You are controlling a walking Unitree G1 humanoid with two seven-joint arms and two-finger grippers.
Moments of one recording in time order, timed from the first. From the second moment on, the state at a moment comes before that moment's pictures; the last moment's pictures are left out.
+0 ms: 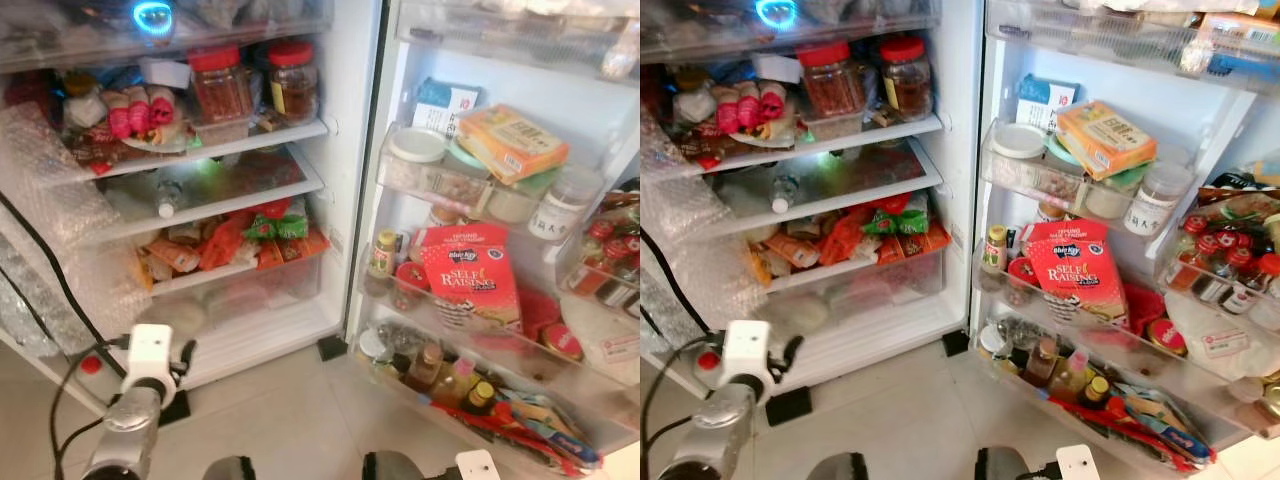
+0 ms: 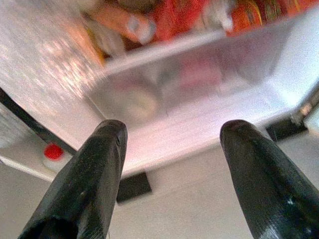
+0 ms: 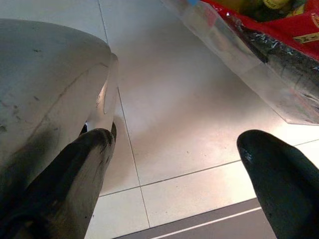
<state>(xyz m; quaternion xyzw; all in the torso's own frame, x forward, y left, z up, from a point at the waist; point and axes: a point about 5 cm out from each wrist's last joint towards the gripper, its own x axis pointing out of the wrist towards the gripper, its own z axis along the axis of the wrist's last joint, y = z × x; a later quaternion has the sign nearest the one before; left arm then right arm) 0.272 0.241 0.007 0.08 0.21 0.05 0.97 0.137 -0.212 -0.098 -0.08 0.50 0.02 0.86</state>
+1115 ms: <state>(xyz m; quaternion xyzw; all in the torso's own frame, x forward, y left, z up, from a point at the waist) 0.196 0.237 -0.067 0.12 0.43 0.02 0.89 0.137 -0.210 -0.099 -0.07 0.50 -0.01 0.86</state>
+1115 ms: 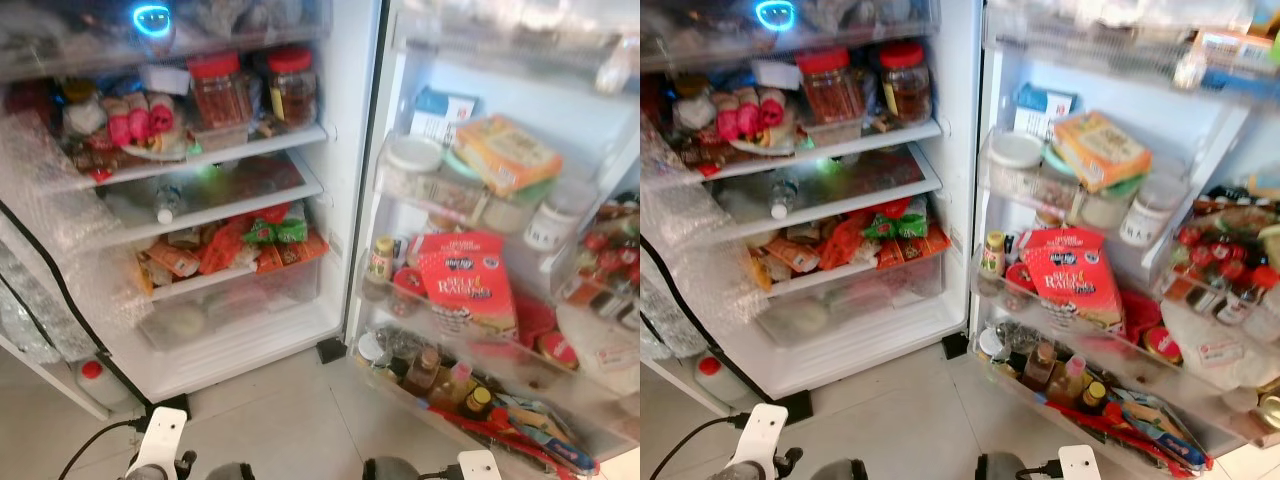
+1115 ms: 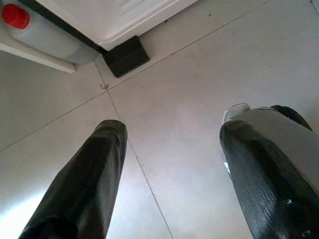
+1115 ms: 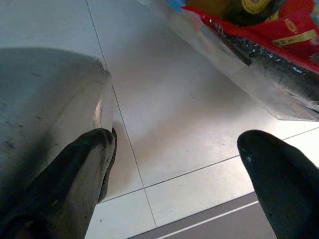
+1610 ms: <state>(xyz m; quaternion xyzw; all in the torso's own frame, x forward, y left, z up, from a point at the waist) 0.197 0.230 -0.067 0.13 0.42 0.01 0.90 0.142 -0.185 -0.100 -0.05 0.50 0.03 0.87</state>
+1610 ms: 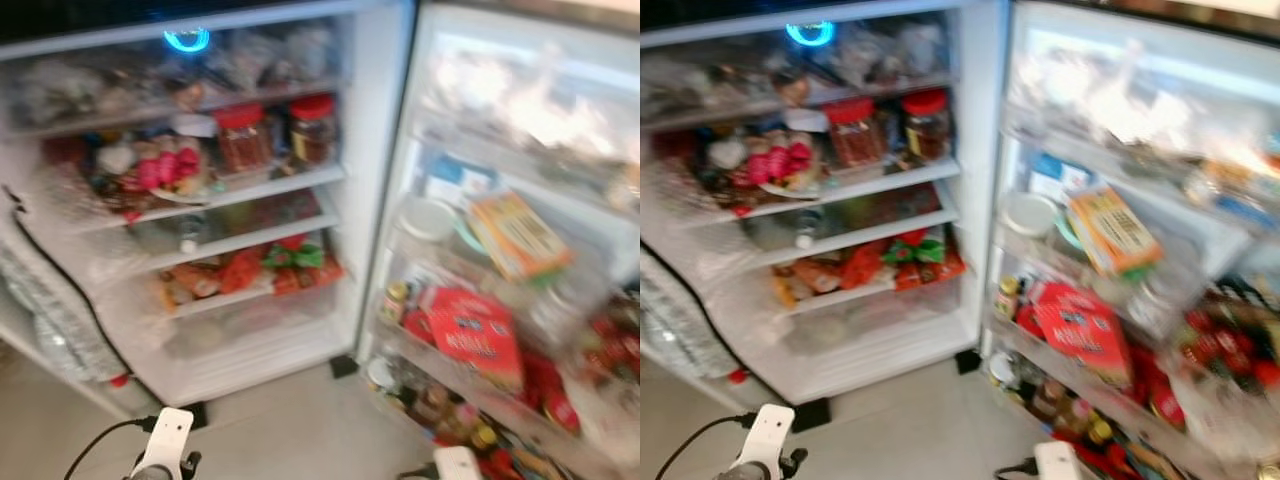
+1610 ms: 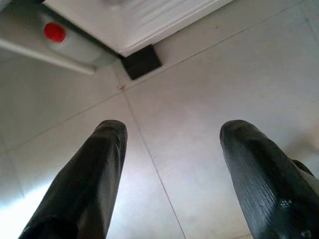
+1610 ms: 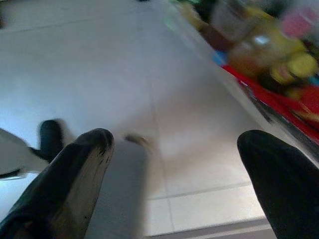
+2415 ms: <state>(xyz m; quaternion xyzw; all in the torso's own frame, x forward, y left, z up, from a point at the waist) 0.194 0.226 -0.070 0.13 0.43 0.01 0.90 0.141 -0.192 -0.100 -0.05 0.50 0.02 0.87</state>
